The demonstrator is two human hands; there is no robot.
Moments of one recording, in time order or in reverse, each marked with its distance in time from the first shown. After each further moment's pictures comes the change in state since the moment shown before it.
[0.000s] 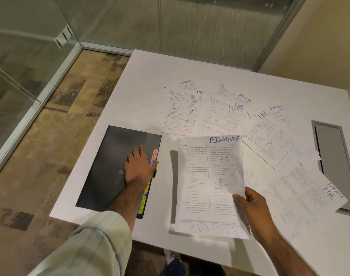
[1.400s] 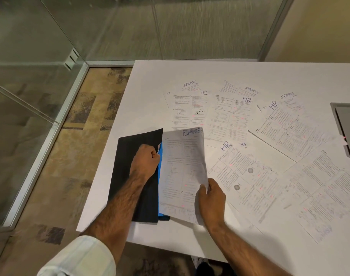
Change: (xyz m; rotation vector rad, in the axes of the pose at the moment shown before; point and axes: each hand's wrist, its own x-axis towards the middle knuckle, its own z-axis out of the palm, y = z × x) left_hand 0.021 -0.009 -0.084 -0.468 -0.057 0.033; right_hand -0.015 -0.004 0.160 -0.122 0.170 -0.179
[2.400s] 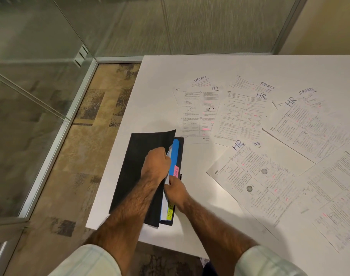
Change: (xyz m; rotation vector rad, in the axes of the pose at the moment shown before) left_hand -0.014 0.016 -0.002 0.055 -0.050 -0.061; right_hand 0.029 0.007 0.136 -0.080 -0.688 0.181
